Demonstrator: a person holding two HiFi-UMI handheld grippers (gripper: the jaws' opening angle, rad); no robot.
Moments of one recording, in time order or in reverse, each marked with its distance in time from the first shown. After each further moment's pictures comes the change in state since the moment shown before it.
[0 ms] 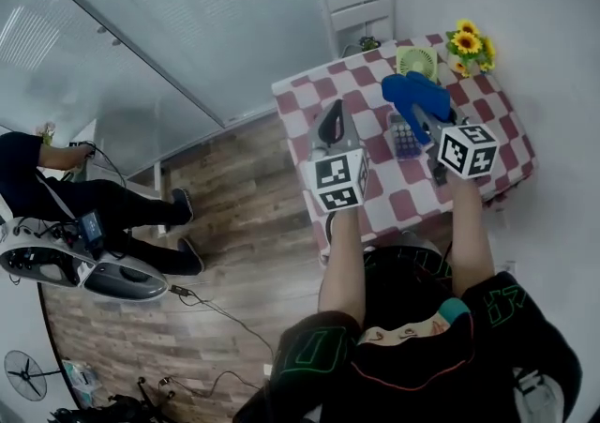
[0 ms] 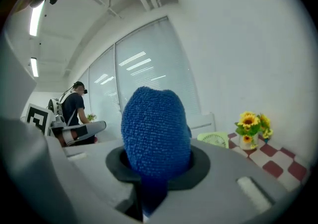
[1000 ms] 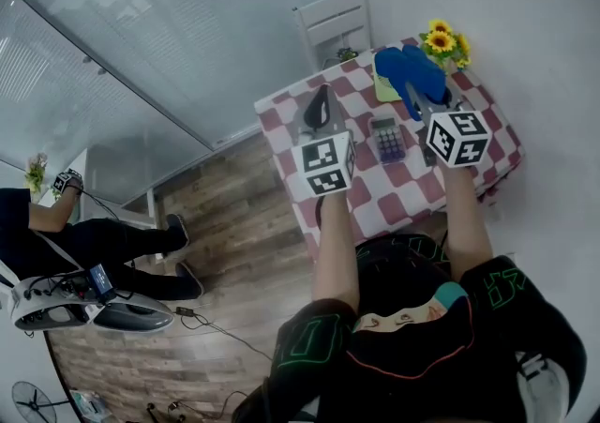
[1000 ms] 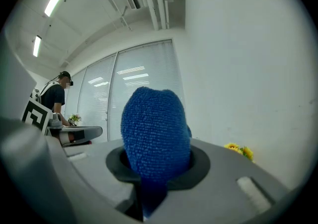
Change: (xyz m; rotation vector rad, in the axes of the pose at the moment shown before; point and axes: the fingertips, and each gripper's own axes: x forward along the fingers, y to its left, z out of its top) left arm 0.036 -0.019 0.033 0.063 -0.074 -0.075; right arm -0.025 -0.023 0.069 -0.142 -0.217 -0.158
